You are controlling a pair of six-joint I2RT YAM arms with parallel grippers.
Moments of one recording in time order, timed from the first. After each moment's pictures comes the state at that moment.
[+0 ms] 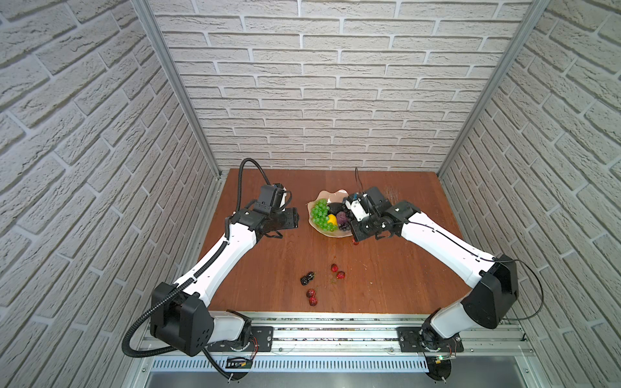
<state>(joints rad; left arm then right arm) -0.40 1.32 1.16 -0.67 0.05 -0.39 0.54 1.61 1.47 -0.90 -0.06 0.20</state>
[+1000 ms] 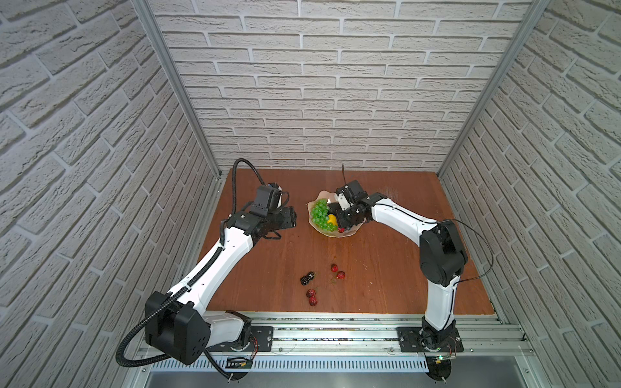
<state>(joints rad) -0.40 1.28 1.15 -0.67 0.02 -0.44 0.49 1.97 1.57 -0.70 -0.09 0.24</state>
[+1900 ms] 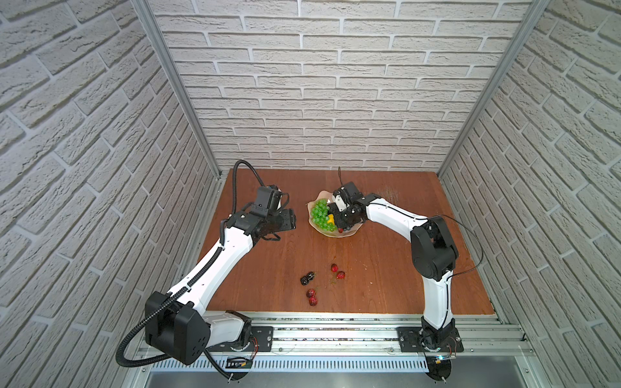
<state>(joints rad) -0.40 1.28 1.15 -0.73 0.02 -0.44 0.49 2.04 1.61 -0.69 -0.08 0.22</state>
